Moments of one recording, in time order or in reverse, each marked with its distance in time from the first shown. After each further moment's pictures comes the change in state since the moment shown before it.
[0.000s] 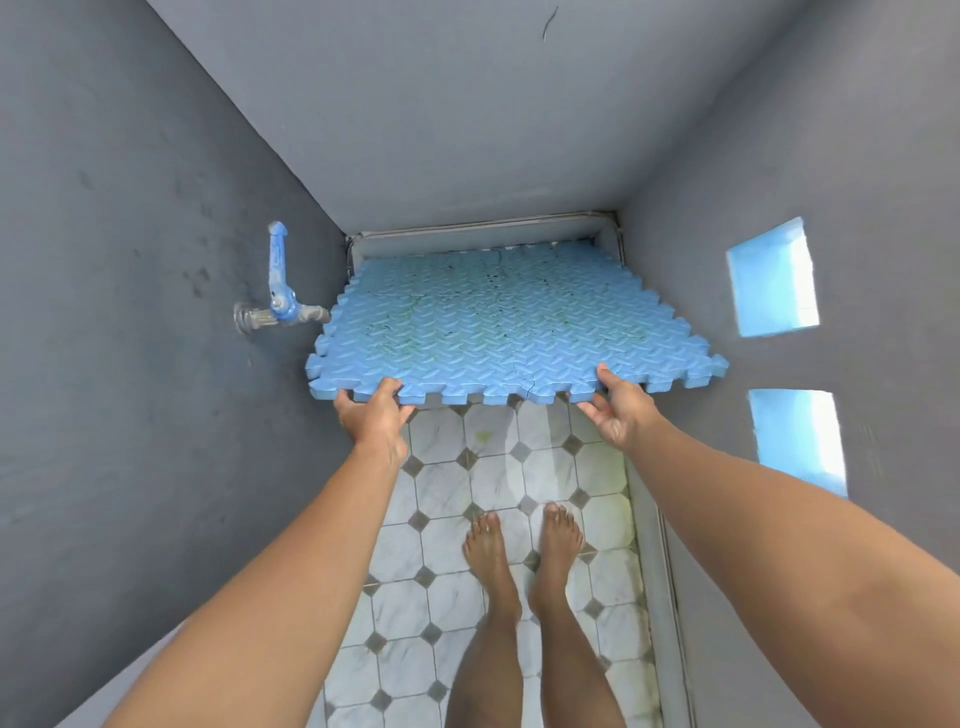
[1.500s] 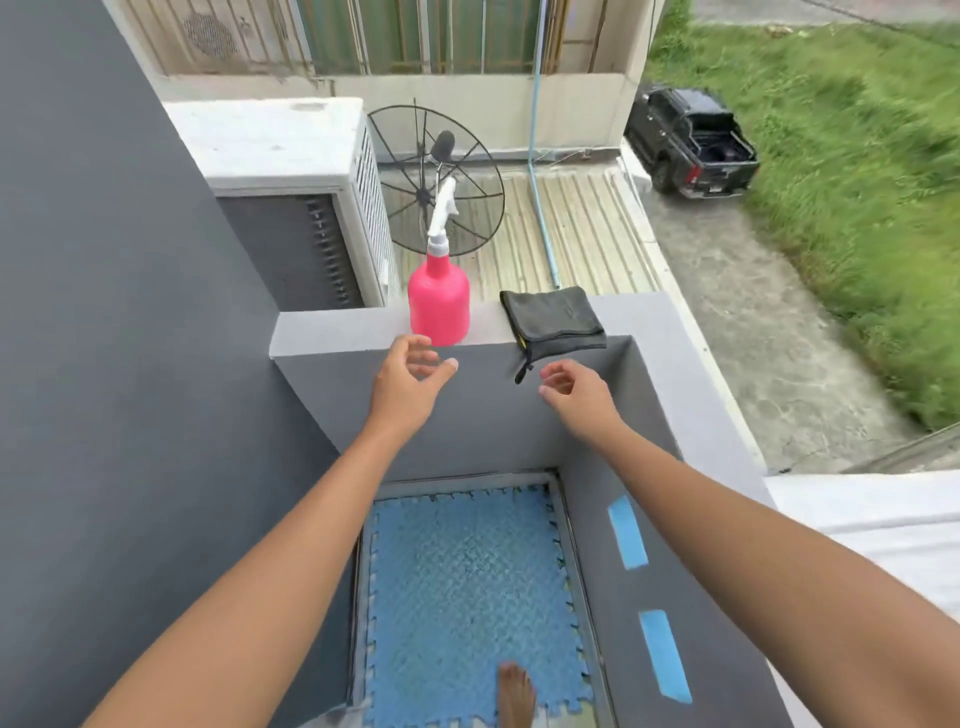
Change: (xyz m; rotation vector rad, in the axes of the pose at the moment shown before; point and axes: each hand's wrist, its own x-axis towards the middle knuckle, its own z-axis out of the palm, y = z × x) left_hand -0.313 0.312 0.127 0.538 -0.509 1.014; right_hand -0.327 -0.303 0.111 -0.952 -0.251 -1.161
